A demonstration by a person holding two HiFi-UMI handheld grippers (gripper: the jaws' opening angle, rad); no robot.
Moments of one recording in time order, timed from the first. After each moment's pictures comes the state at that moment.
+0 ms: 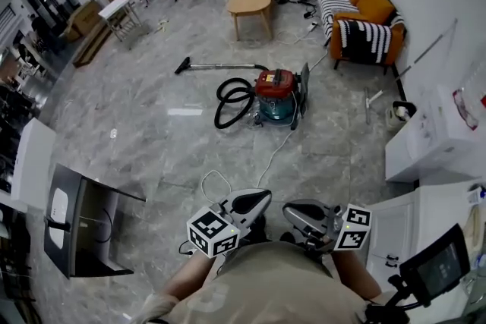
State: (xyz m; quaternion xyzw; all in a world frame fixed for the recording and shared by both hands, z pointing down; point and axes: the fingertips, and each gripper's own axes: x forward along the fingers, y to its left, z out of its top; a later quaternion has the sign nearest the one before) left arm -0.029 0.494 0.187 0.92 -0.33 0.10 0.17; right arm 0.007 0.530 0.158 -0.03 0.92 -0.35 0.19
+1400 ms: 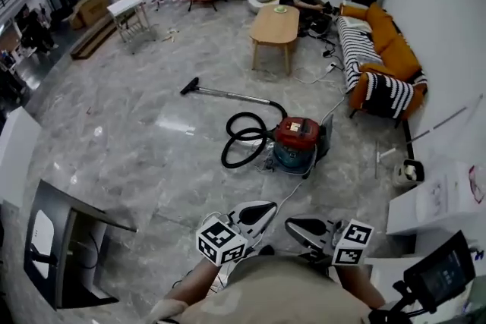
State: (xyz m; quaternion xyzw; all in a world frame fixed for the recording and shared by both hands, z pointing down) left arm -0.232 0.282 0.182 0.92 -0.35 0.02 0.16; right arm -0.203 0.325 0.162 -0.06 0.96 -0.27 0.03
